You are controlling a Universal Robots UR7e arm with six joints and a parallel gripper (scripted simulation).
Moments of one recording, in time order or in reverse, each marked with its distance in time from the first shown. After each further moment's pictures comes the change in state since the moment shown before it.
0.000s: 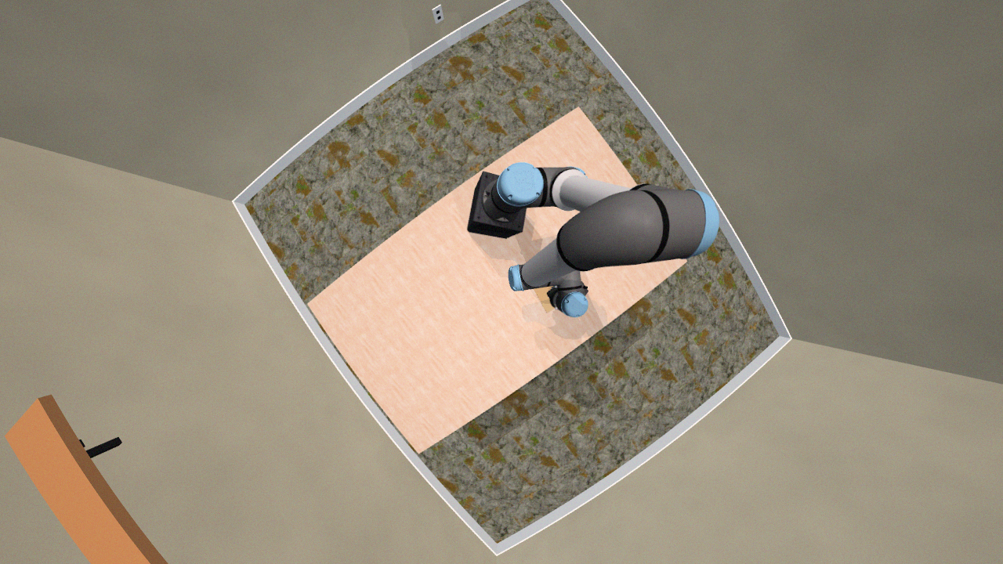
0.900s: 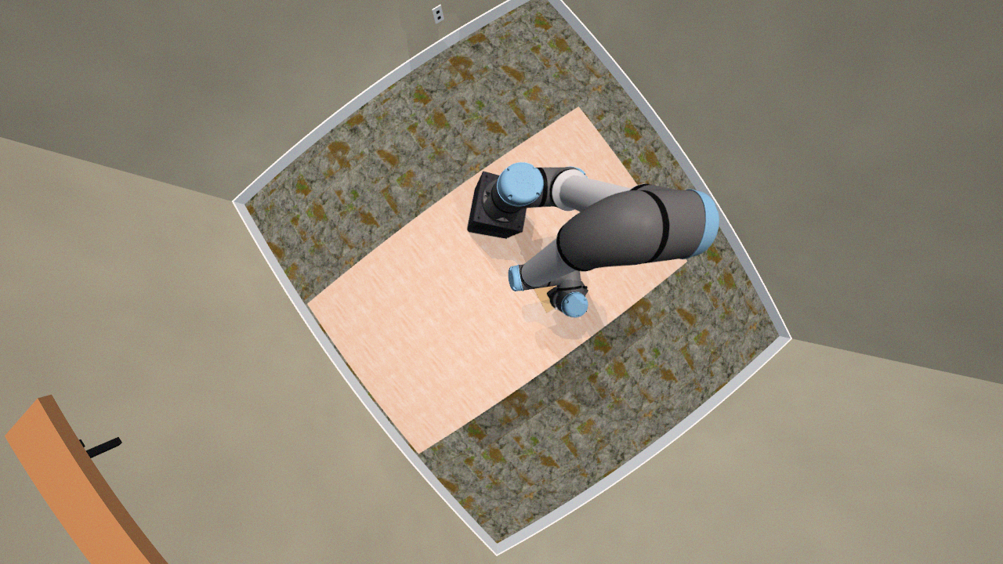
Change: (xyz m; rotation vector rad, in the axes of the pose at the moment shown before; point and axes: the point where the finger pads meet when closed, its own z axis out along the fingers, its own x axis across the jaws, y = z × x) arm 0.000 0.000 0.000 0.001 0.000 -0.012
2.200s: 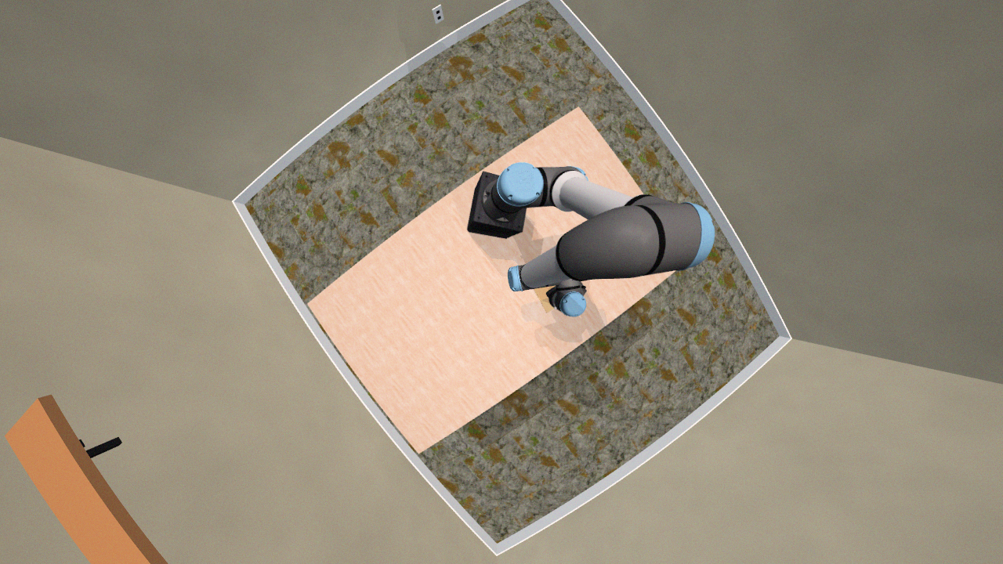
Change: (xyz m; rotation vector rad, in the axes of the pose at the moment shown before) arm 0.000 0.000 0.014 0.000 0.000 -0.001
